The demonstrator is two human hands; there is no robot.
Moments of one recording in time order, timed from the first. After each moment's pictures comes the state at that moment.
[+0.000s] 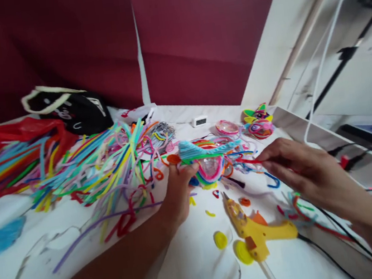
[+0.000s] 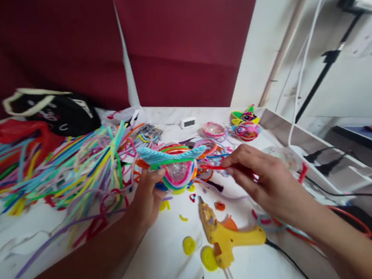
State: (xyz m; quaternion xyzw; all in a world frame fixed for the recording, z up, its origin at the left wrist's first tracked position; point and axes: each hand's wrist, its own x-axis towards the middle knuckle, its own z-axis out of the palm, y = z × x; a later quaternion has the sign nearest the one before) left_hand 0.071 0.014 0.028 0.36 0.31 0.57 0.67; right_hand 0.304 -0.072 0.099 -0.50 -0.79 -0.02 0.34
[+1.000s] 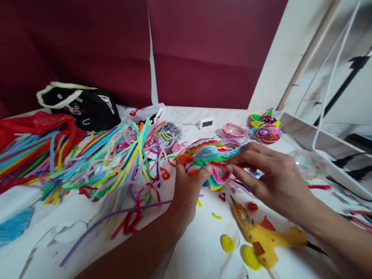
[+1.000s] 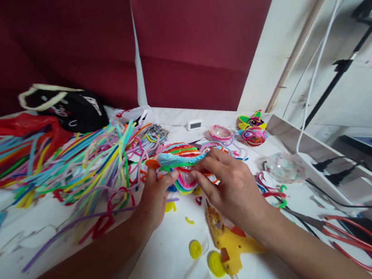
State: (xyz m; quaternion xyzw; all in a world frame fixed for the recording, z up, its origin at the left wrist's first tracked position) left_hand 0.070 0.014 0.032 0.37 0.34 0.59 0.64; right_hand 0.232 -0.042 0.090 -0.45 -0.80 -0.11 0.38
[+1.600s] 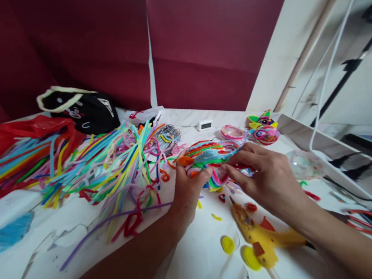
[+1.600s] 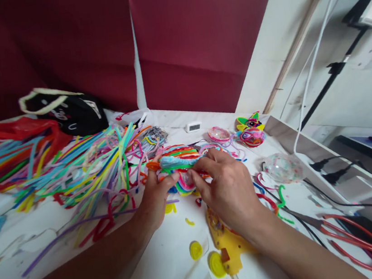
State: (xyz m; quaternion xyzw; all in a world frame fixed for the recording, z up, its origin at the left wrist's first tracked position) left_hand 0.071 0.017 0.028 0.38 0.33 0.59 0.64; right_hand 0.223 -0.040 0.089 -0.53 -0.76 -0.13 0.36
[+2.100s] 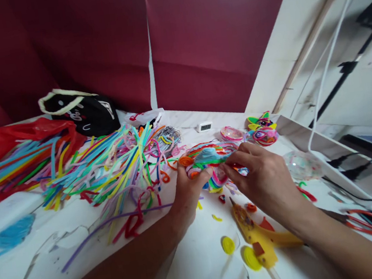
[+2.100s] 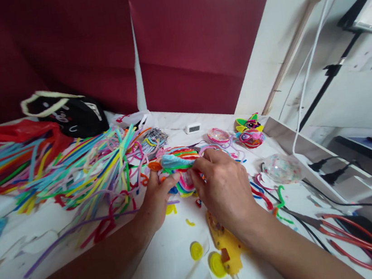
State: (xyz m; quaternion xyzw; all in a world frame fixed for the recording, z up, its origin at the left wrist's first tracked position) left_hand 0.069 0.012 0.033 0.39 0.32 0.58 0.64; right_hand 0.216 -0.038 0.089 -0.55 -0.75 -0.20 0.32
